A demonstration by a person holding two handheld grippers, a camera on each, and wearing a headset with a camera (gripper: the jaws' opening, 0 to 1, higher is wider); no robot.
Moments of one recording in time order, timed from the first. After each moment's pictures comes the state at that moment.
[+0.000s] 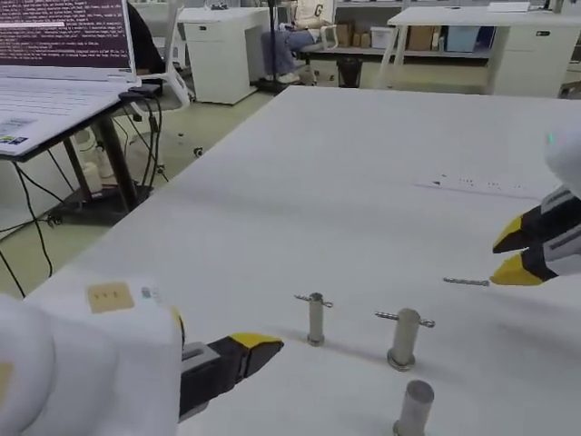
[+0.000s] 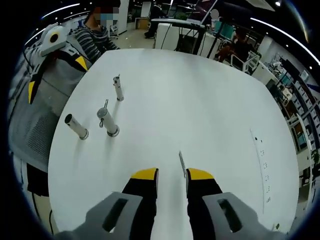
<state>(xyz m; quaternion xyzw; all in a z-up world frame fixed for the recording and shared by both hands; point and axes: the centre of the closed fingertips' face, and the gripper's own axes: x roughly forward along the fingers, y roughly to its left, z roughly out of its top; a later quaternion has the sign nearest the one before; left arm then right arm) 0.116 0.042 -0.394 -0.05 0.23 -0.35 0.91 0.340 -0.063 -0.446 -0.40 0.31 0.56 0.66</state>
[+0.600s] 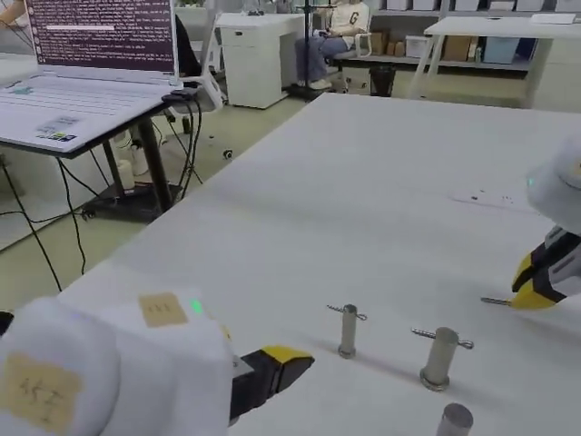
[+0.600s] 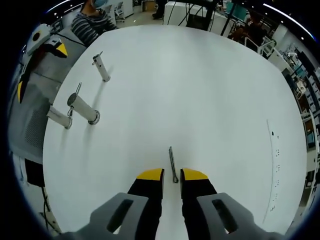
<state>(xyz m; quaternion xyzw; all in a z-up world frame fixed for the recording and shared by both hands) 0.116 0.043 -0.396 -0.05 0.23 -0.33 0.91 0.372 -0.057 -0.488 -0.43 0.38 0.56 0.60</state>
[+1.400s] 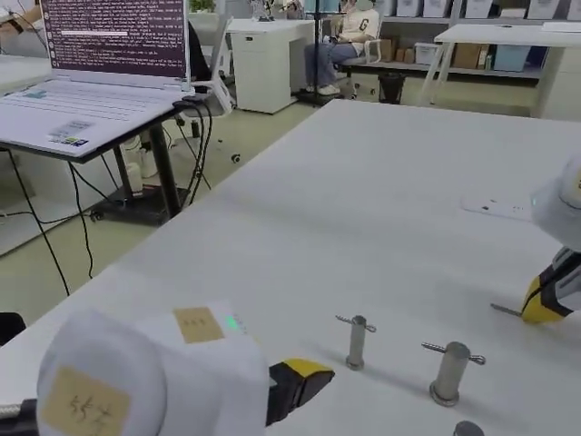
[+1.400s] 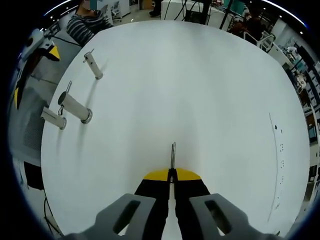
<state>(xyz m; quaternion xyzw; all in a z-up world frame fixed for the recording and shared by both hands) 0.120 0.035 -0.399 -0.04 0.23 -0.34 0.91 0.374 -0.063 -0.494 -0.42 0.39 0.55 0.61</state>
